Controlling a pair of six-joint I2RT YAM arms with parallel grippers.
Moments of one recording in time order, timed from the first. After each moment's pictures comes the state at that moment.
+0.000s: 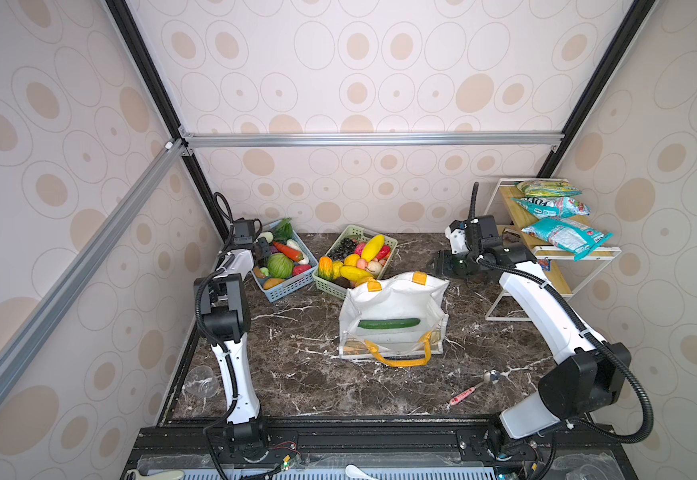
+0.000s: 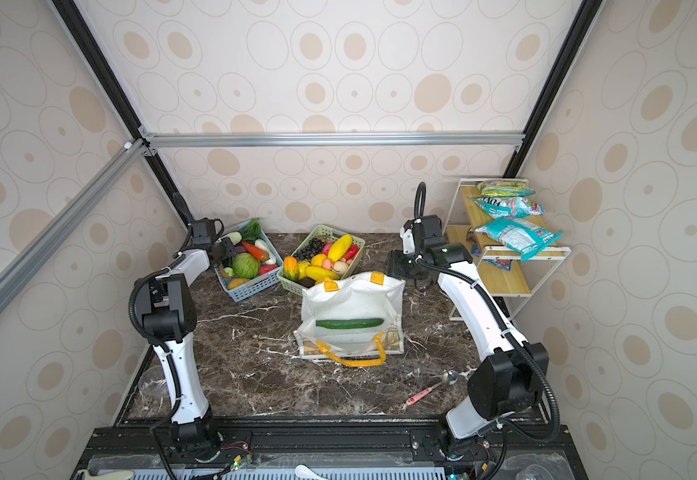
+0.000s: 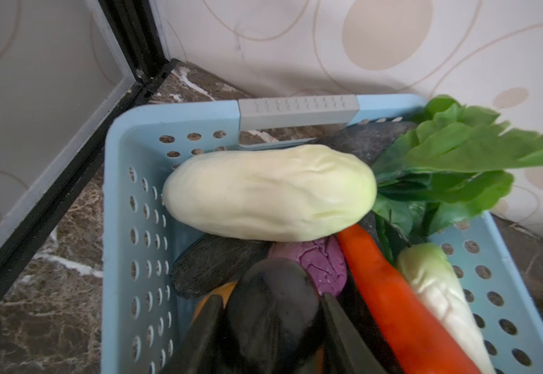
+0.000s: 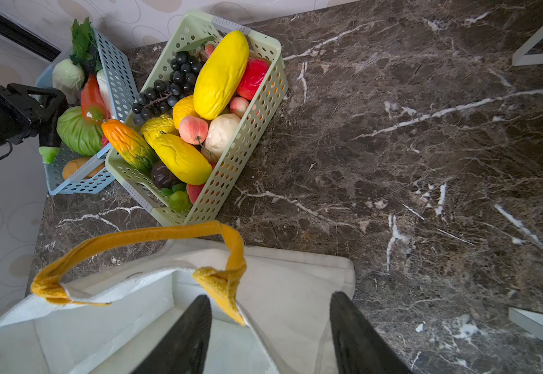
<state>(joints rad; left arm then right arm) 0.16 2.22 1.77 -0.26 -0.02 -0.32 0.24 1.55 1.54 -0.87 -0.21 0.29</state>
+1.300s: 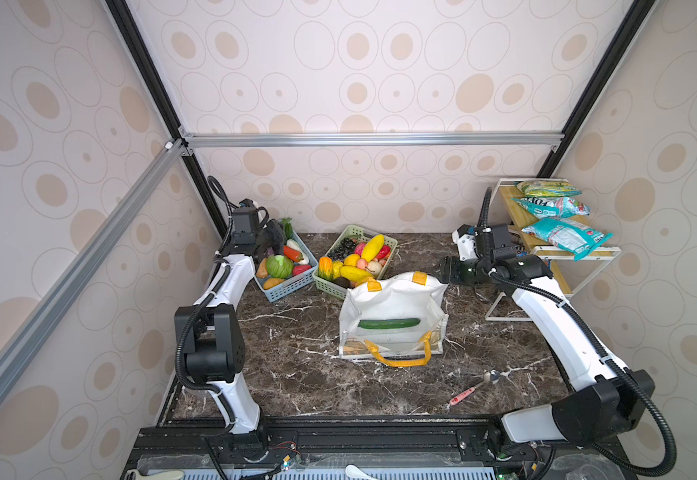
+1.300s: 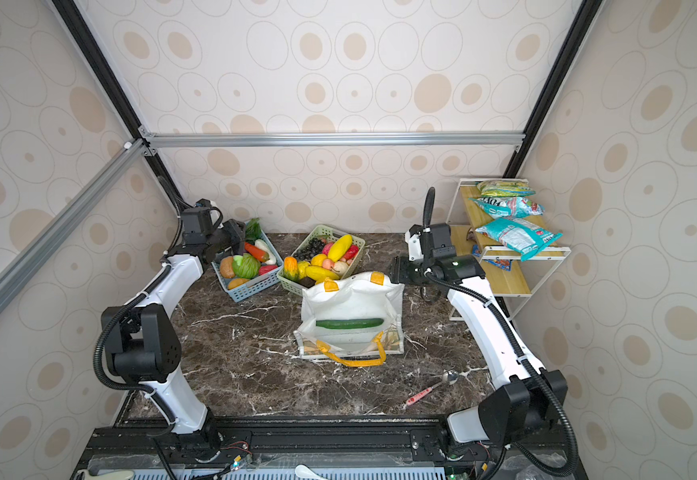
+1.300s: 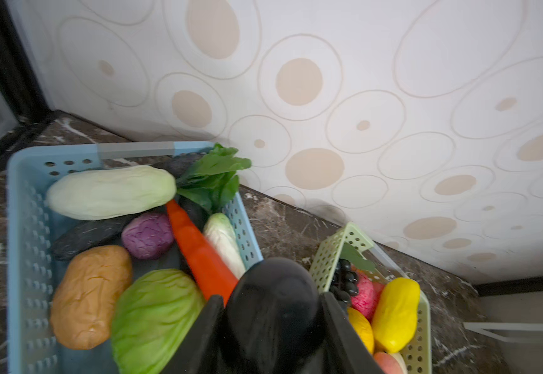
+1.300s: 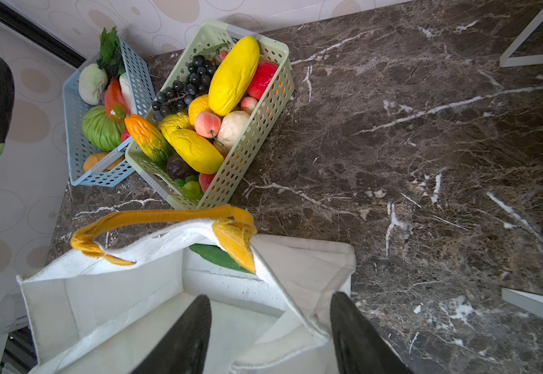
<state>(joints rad) 0.03 1.79 1.50 -0.15 0.20 -0.50 0.24 1.40 1.44 -0.86 -0.21 0.30</state>
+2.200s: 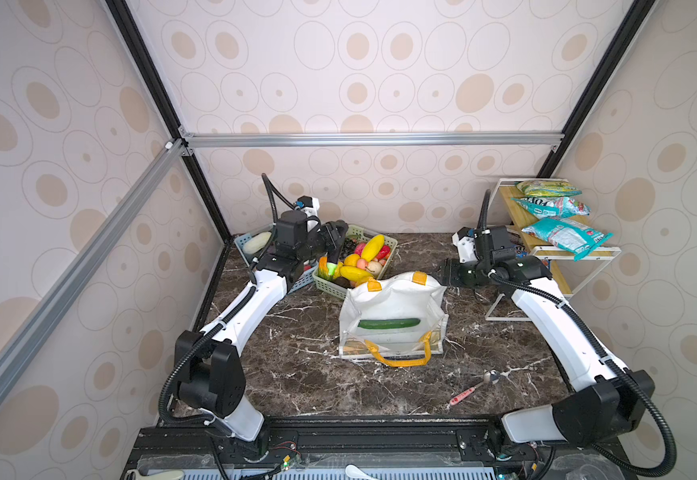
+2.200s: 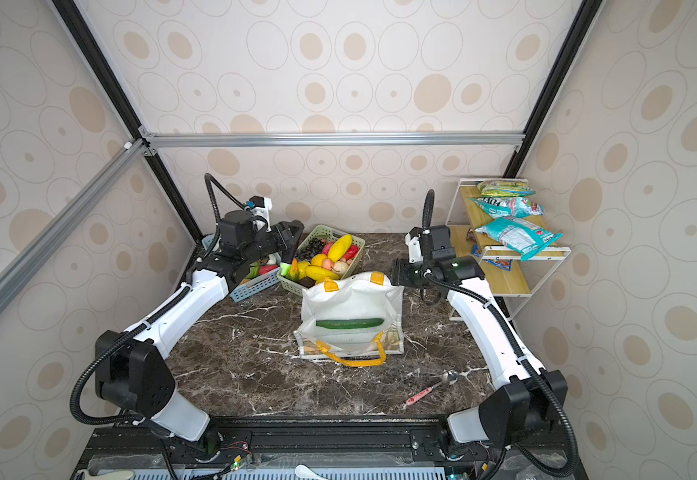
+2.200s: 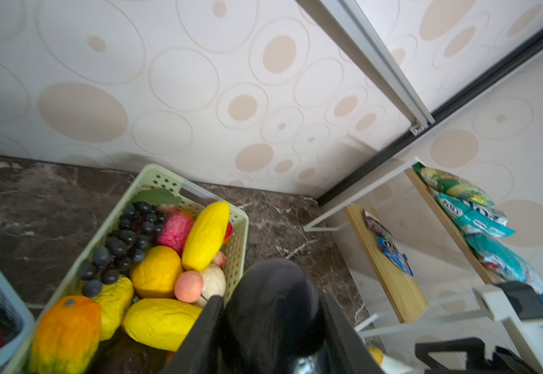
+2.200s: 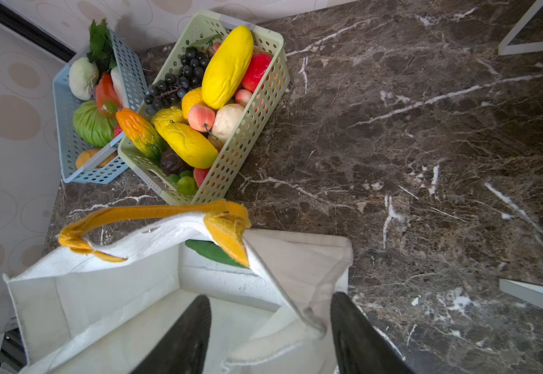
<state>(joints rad) -0.34 1.59 1.38 -0.05 0.31 -0.62 0.24 1.41 1.43 -0.87 -0.21 0.30</state>
